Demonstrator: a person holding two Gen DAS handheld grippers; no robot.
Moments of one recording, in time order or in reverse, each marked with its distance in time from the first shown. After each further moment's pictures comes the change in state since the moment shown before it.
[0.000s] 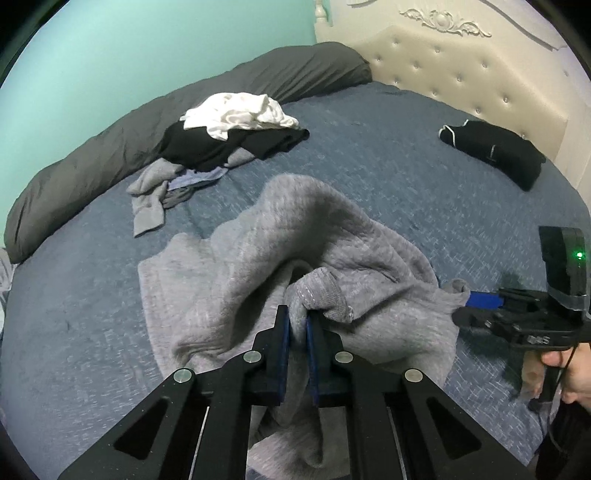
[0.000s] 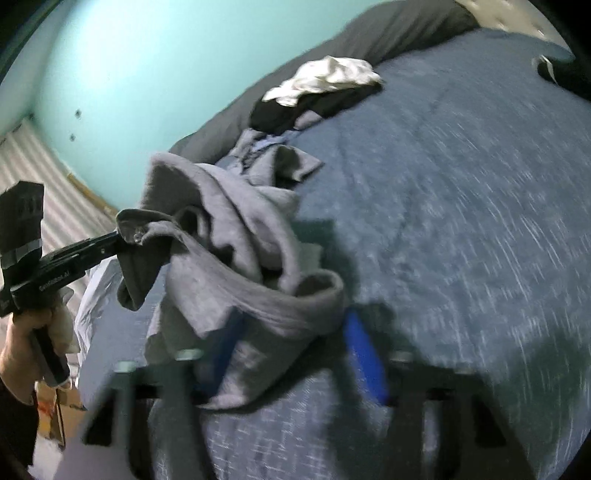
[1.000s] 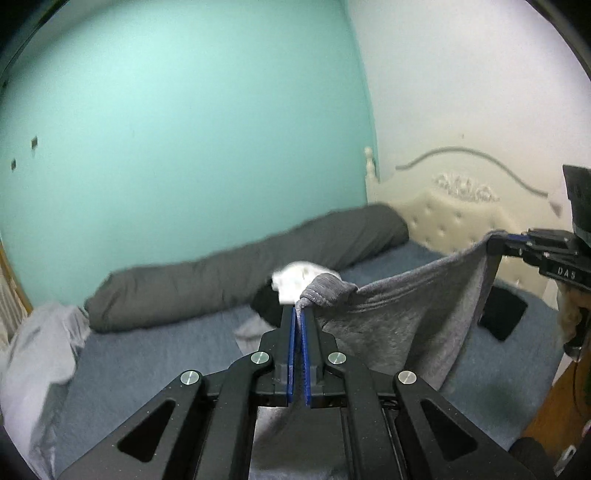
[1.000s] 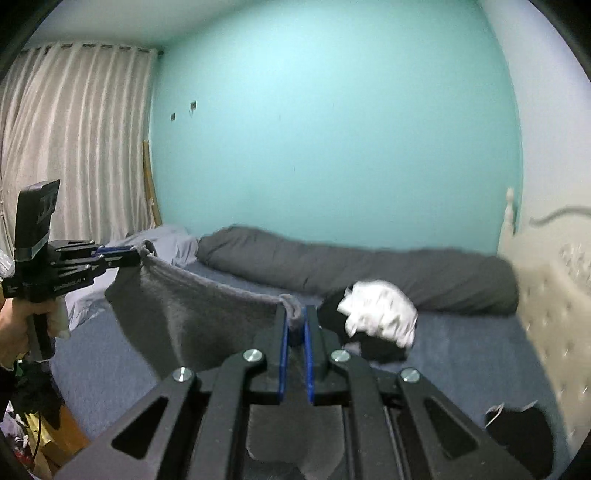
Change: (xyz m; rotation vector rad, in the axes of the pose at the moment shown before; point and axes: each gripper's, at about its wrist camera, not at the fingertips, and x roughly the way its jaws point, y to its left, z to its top) left arm -0.377 0.064 0.123 -0.085 -0.486 0.169; right arm -0.292 0.294 0.217 -0.619 -0.387 -0.067
